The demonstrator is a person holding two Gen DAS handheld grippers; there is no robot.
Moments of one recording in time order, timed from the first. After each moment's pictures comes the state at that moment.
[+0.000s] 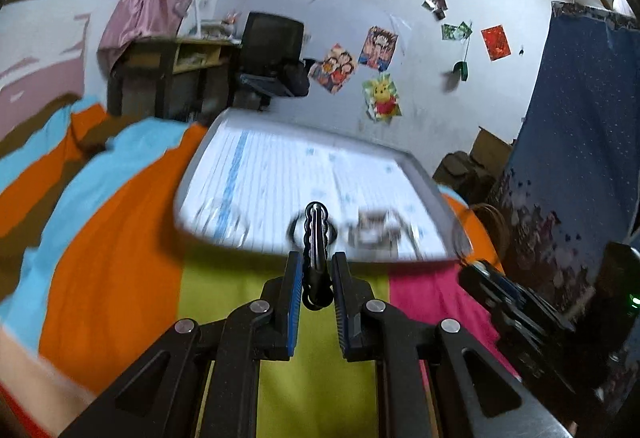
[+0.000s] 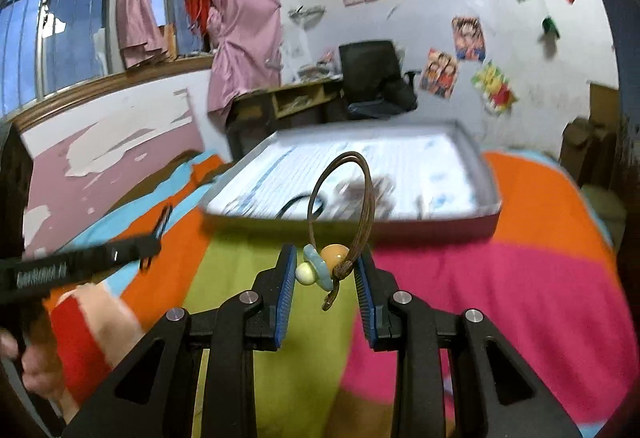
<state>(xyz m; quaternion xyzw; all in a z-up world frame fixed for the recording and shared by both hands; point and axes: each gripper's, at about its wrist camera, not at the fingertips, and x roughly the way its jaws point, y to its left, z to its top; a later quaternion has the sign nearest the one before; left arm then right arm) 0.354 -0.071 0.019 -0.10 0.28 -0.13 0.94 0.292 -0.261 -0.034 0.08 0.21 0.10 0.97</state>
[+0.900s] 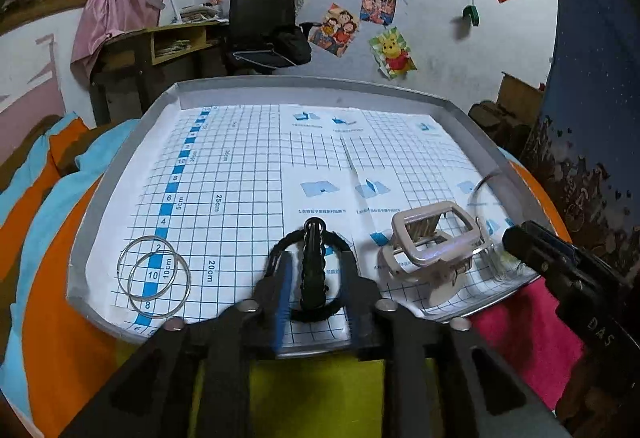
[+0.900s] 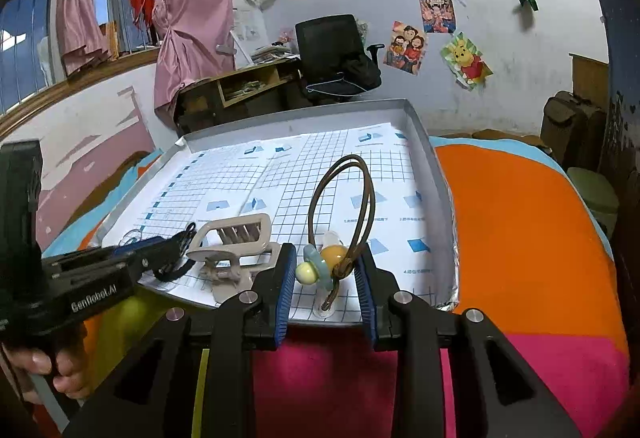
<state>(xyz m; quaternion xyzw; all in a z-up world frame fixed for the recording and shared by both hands) 0.447 -0.129 -0.031 -0.01 0.34 -0.11 0.94 0.410 -0.319 -0.046 0.10 0.26 0.06 0.96</state>
